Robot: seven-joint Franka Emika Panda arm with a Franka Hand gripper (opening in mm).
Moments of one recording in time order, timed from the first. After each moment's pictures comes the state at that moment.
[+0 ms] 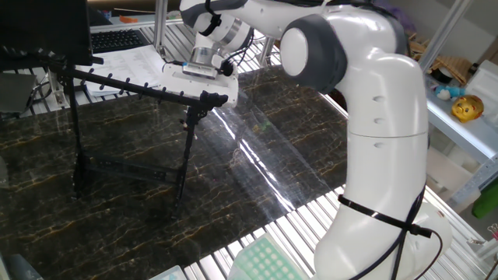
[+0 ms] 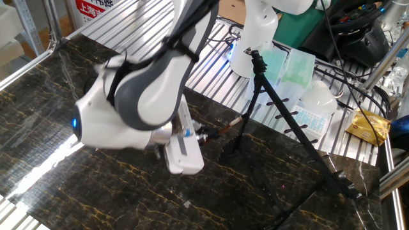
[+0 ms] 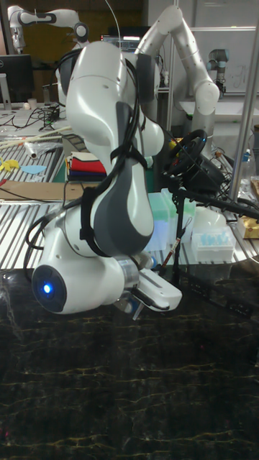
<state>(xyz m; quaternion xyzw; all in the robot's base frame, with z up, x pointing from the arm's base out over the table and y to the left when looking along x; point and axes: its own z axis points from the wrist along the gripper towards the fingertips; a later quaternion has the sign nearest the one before) 0.515 0.059 0.203 -0.34 -0.79 -0.14 0.49</state>
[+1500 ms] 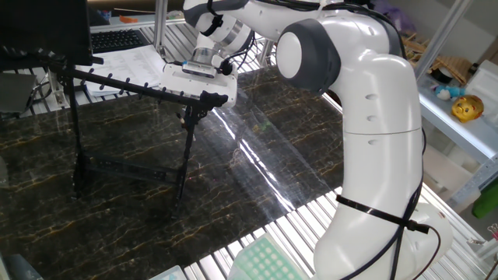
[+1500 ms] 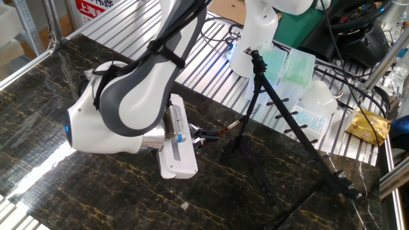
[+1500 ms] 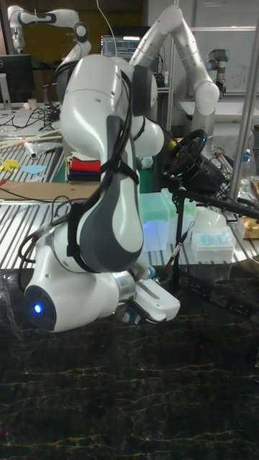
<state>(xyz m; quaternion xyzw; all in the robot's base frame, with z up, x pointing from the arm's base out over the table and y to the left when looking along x) 0.526 0.059 0.199 -0.36 -0.76 -0.16 0.52</state>
